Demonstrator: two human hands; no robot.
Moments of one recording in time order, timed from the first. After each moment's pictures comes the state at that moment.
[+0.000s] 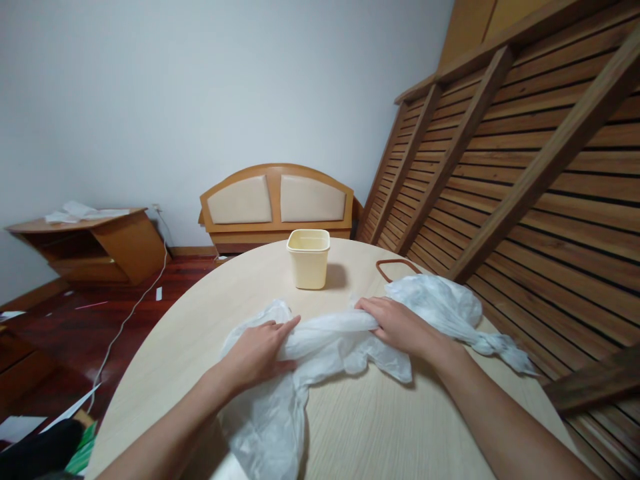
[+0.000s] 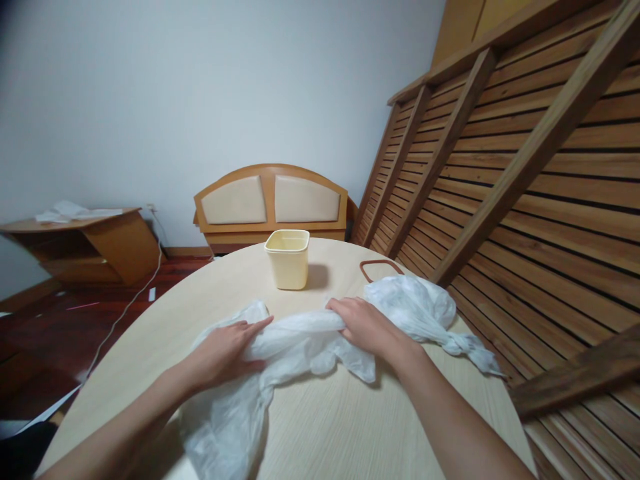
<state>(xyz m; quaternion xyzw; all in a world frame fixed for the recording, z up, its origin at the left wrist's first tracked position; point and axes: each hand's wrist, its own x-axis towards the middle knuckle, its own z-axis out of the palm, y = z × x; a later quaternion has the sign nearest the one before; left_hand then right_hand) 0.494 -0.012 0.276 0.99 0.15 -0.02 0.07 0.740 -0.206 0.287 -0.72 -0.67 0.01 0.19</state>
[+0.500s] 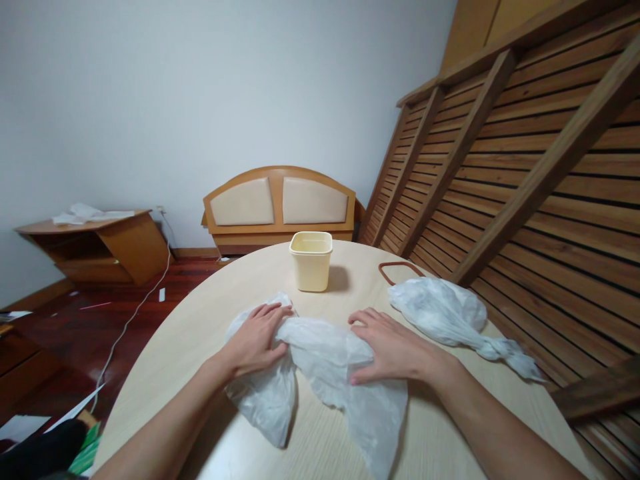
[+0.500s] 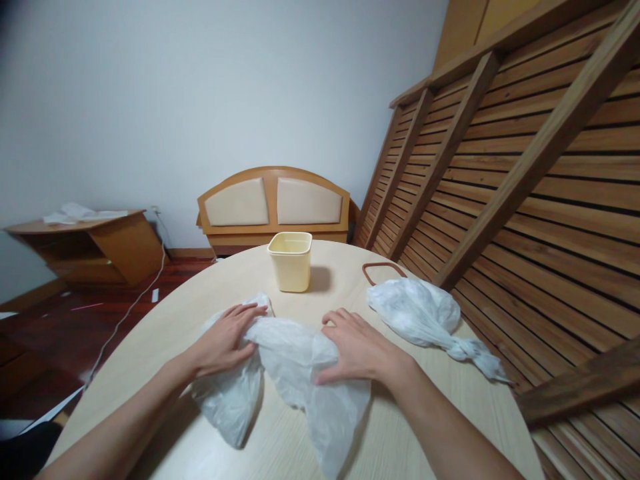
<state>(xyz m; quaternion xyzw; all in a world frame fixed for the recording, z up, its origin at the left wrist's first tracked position) 0.494 0.019 0.270 0.99 0.09 0.09 0.10 0.712 -0.208 0.287 -0.71 -0.69 0.05 0.13</state>
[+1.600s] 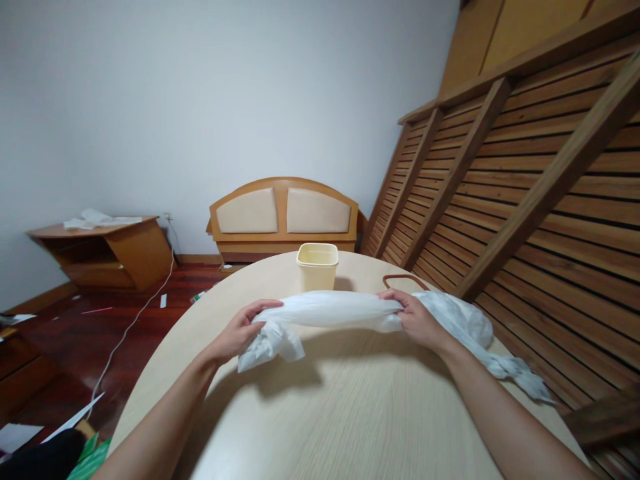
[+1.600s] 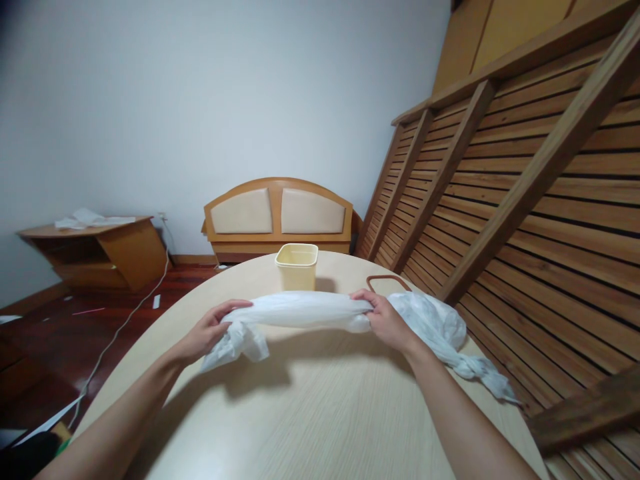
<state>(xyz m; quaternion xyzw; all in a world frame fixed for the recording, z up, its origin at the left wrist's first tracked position) 0.473 0.056 0.291 0.79 0.13 0.23 0.55 0.784 -0.189 0.275 -0.67 -0.51 0.10 0.53</state>
